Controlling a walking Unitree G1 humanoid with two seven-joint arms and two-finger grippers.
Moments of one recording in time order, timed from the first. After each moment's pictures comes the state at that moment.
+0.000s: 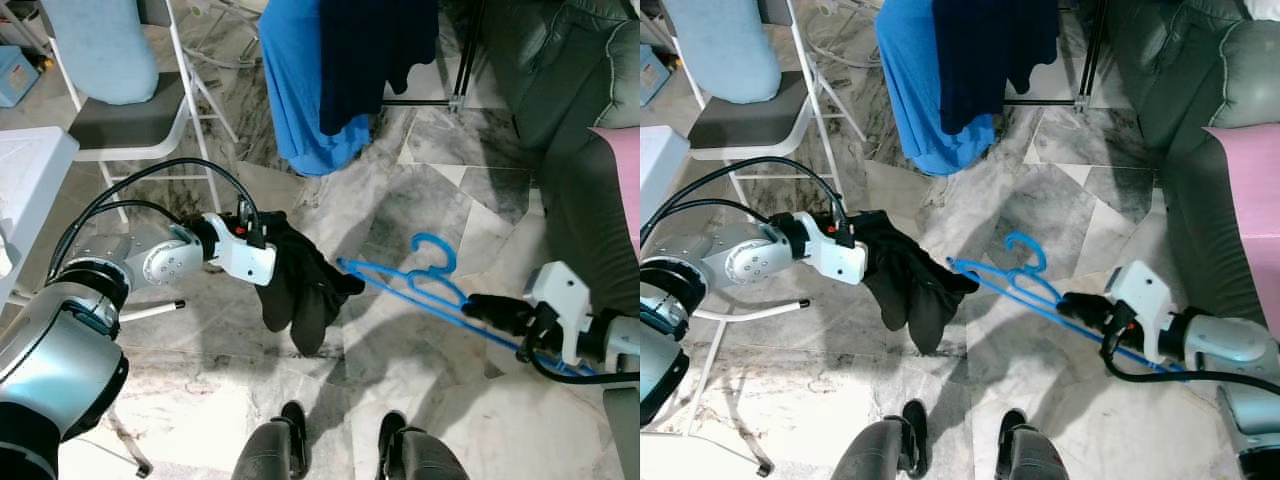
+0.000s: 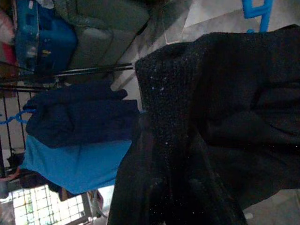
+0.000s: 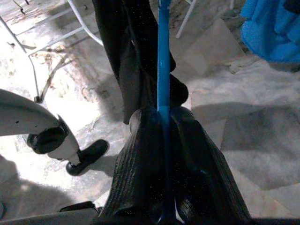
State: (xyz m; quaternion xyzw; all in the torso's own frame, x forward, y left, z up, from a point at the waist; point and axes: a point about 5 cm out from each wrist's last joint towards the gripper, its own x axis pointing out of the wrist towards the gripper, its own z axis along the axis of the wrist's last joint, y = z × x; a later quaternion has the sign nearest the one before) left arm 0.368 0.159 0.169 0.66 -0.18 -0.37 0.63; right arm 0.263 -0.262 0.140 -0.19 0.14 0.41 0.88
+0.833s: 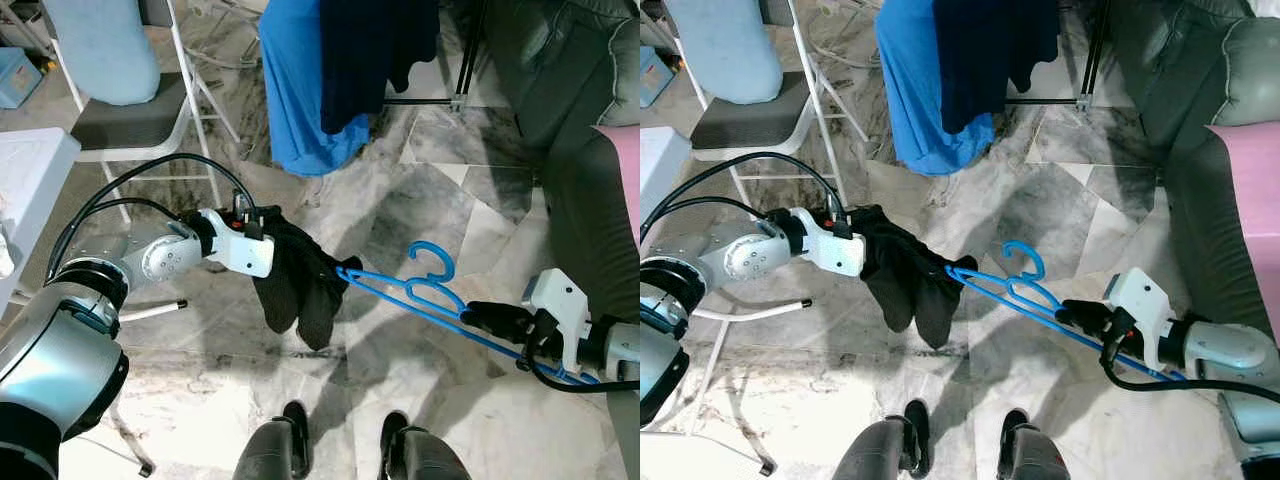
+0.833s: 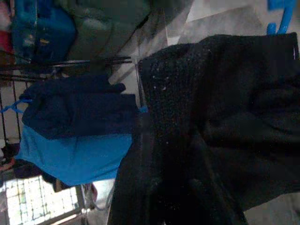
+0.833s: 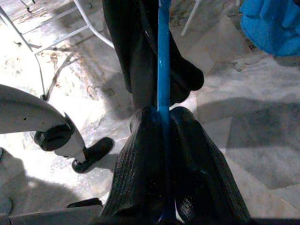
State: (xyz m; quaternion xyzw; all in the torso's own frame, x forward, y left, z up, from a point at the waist) left arm 0.370 0.159 0.173 0.65 -0.17 -0.37 0.64; right arm 0.258 -0.261 0.138 -0.19 0.15 0.42 0.88
